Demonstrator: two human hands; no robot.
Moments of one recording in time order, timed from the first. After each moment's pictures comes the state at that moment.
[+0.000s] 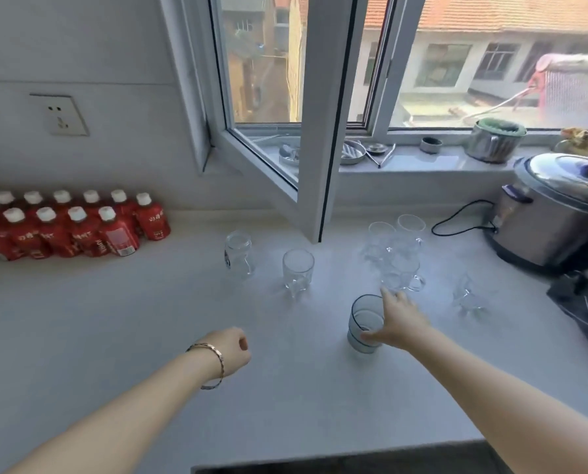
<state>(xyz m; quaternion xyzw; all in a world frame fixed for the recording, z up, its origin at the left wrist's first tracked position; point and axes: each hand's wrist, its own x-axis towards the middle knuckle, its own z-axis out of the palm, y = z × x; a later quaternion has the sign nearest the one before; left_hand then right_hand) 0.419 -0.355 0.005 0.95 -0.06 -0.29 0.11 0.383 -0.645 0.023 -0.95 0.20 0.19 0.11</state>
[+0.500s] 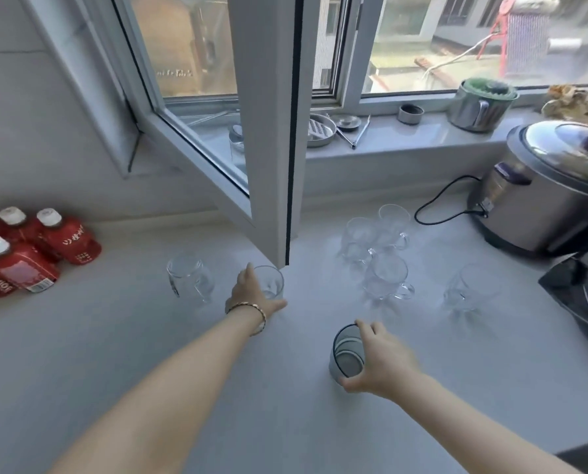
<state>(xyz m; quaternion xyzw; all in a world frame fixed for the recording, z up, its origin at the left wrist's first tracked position) 0.572 -0.492 -0.041 0.94 0.00 -0.22 0.27 0.413 -0.656 -0.005 -0.95 0.18 0.23 0.13</state>
